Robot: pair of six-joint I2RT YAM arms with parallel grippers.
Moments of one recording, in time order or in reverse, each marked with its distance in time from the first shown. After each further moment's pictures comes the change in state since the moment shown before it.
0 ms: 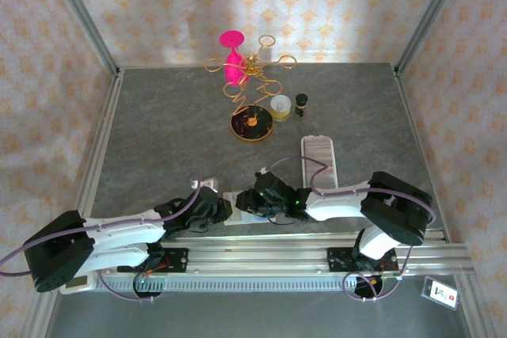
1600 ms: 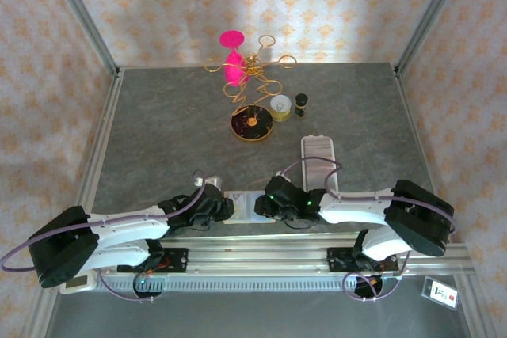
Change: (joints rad) left arm 0.000 0.052 0.058 -0.053 -0.009 0.051; right arm -0.020 -0.156 -0.061 -0.304 0.098 -0.064
